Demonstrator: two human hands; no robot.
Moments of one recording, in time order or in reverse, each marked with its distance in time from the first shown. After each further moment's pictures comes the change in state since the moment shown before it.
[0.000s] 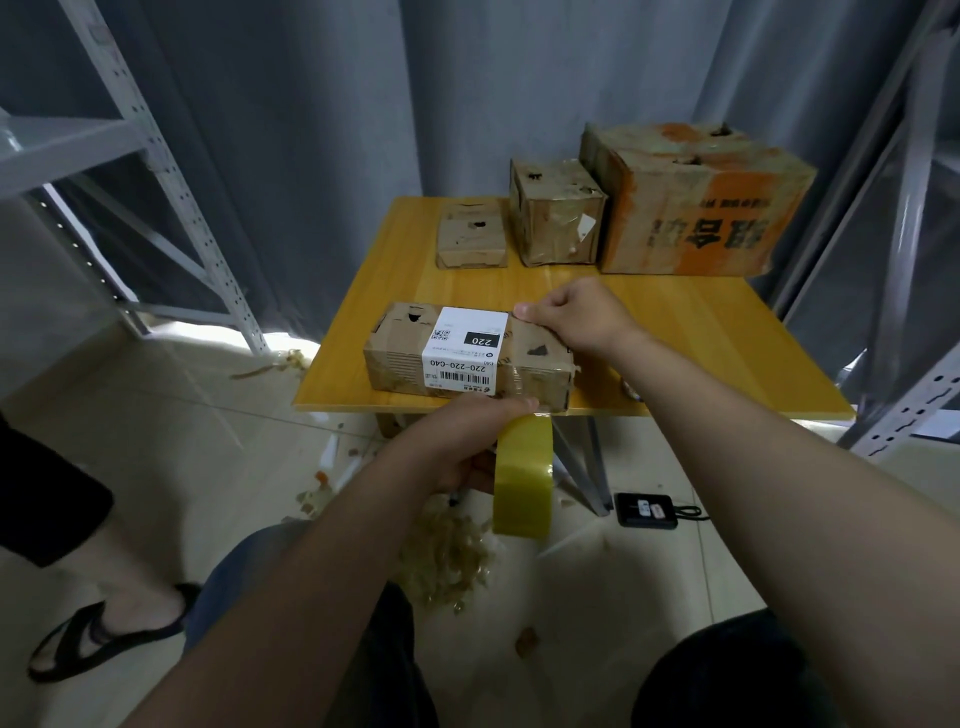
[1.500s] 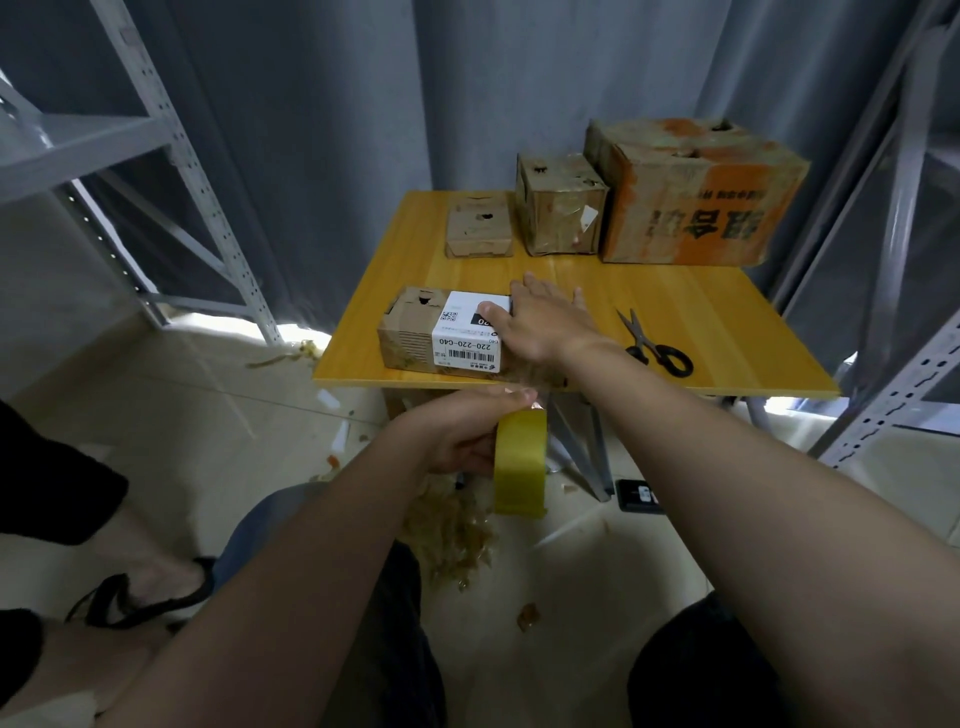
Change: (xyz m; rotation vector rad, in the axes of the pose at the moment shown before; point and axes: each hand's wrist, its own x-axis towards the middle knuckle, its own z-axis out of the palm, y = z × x) left_hand 0.002 -0.020 -0.003 0.010 -0.061 -0.012; right_hand -0.030 -0.033 0.039 -0.543 -0.061 -0.045
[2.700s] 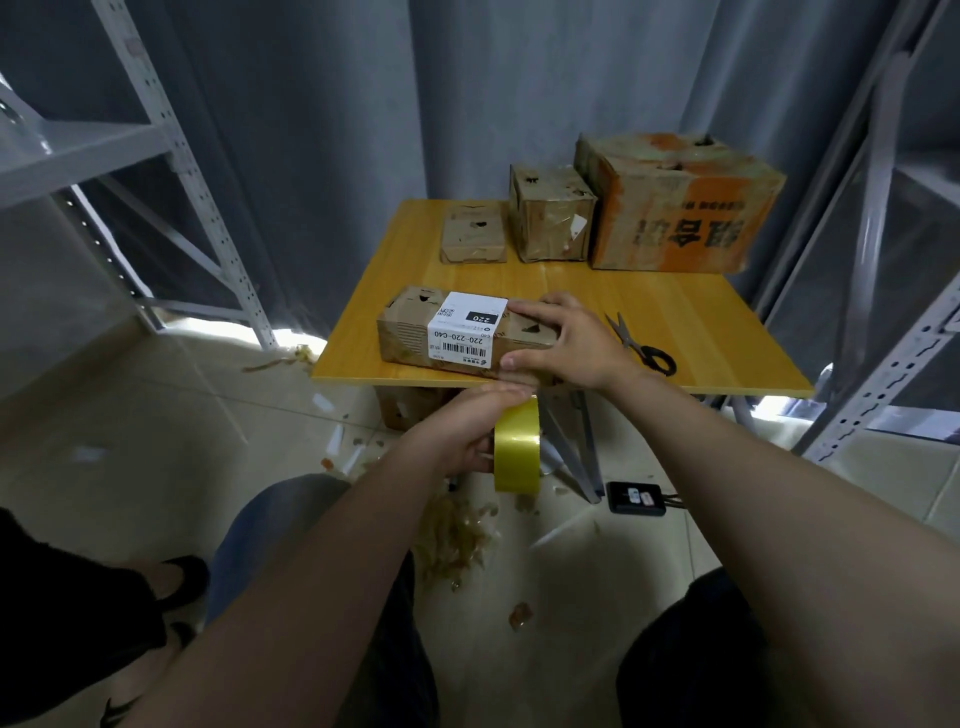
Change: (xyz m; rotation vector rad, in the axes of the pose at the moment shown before) left_hand -0.004 -0.005 0.019 -0.120 0.098 0.065; right_hand -0.030 0.059 0.007 0.512 0.093 -0.206
